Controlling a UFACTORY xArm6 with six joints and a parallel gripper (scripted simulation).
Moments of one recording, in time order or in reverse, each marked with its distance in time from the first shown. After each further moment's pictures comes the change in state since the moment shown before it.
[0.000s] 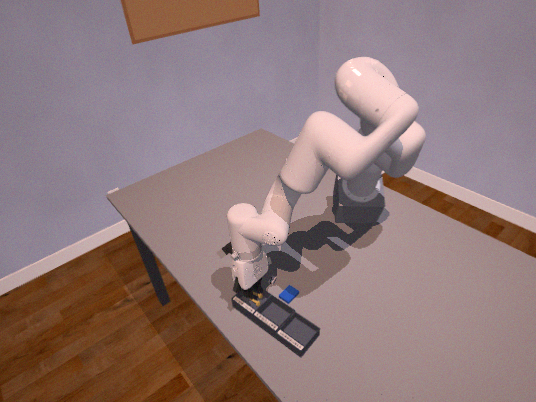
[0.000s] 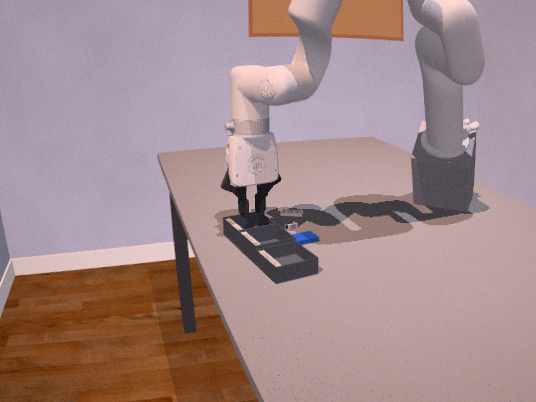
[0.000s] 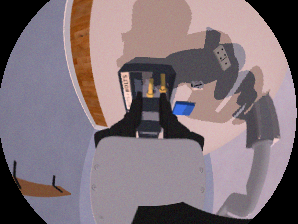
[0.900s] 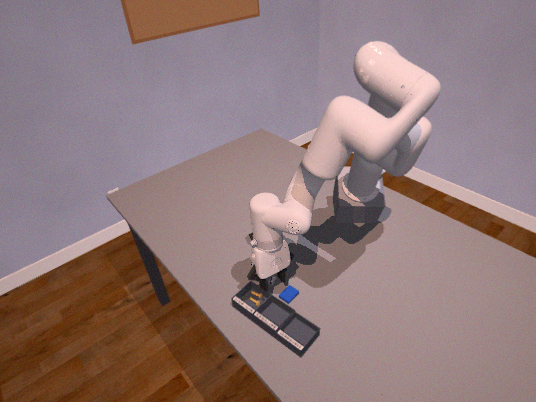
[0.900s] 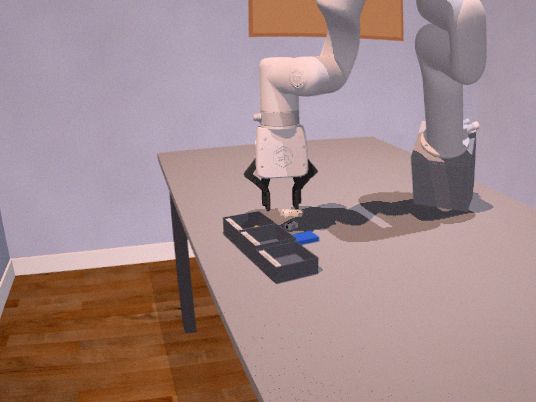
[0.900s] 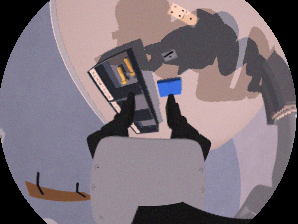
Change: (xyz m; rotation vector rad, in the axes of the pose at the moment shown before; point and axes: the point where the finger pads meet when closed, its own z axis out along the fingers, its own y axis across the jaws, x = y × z) arm -0.035 0.050 -0.016 -0.006 -0.018 0.298
